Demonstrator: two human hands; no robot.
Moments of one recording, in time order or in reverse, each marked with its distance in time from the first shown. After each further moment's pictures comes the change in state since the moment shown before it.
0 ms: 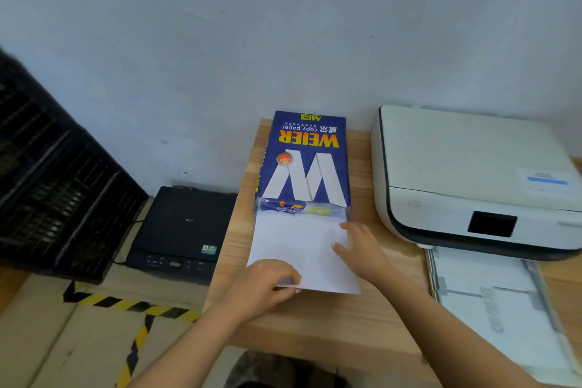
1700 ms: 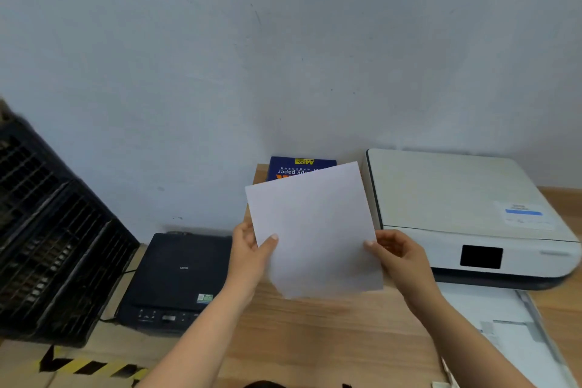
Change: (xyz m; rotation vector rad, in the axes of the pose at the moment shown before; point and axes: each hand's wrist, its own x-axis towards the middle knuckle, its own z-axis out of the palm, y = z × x) left_hand 0.061 0.012 -0.082 -1.091 0.584 -0.480; right_hand -0.048 -0.044 -0.088 0.848 0.367 -0.031
